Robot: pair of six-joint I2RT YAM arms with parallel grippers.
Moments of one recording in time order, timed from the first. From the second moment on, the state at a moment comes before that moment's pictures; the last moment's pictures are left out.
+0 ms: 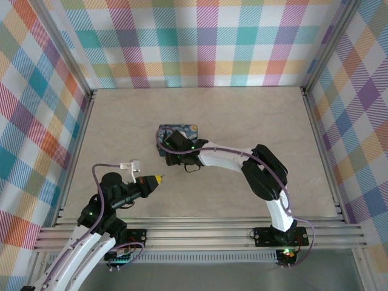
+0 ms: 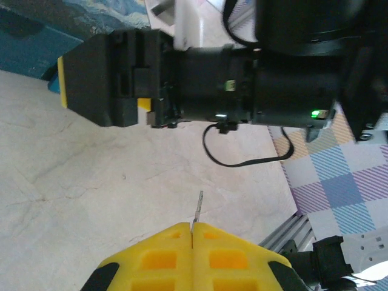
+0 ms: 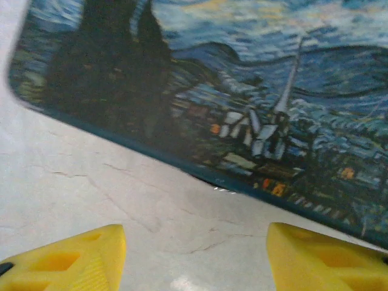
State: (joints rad) left arm -0.43 0.32 0.32 -0.37 0.39 -0.76; right arm 0.95 2.04 1.49 -0.43 0.15 0.62
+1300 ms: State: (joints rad) left arm -0.43 0.39 0.32 -0.44 0.31 -0.73; right arm 0.87 2.15 1.55 -0.40 0.15 0.49
